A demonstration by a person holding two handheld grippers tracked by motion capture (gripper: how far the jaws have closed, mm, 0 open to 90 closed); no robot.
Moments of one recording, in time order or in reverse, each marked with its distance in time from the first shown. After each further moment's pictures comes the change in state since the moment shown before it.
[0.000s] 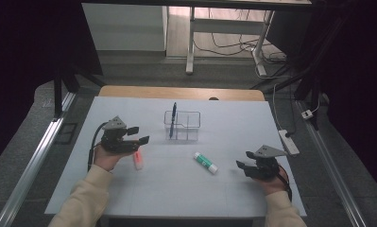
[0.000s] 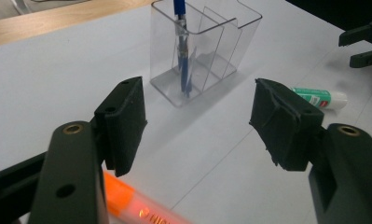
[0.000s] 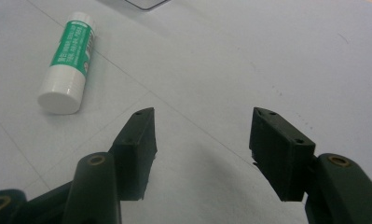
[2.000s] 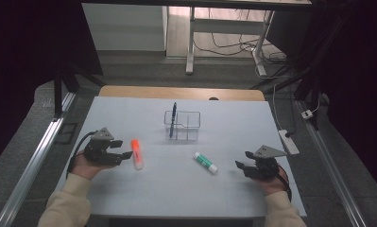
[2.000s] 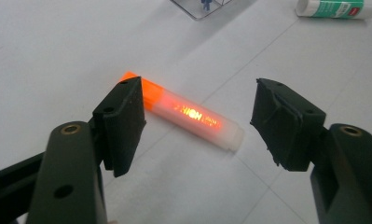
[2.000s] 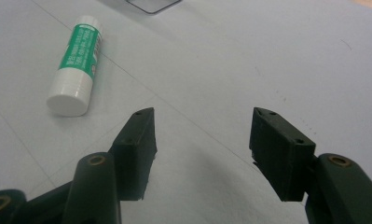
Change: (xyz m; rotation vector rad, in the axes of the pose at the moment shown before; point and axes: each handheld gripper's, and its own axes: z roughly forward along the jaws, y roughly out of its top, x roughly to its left) left arm 0.008 -0.034 -0.036 0.215 0.045 0.055; right arm 0.003 0.002 -0.001 -0.009 0.008 -0.010
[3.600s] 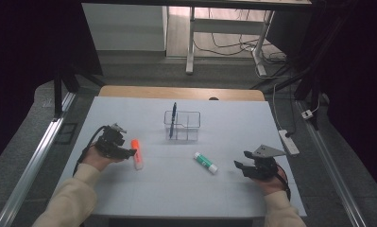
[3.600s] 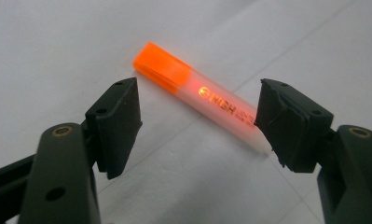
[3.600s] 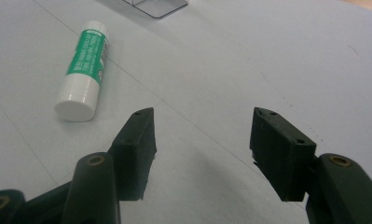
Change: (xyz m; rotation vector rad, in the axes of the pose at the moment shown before) left arm 0.011 0.037 0.040 0.252 0.102 -0.129; right arm 0.002 0.003 0.001 -0.012 0.017 0.000
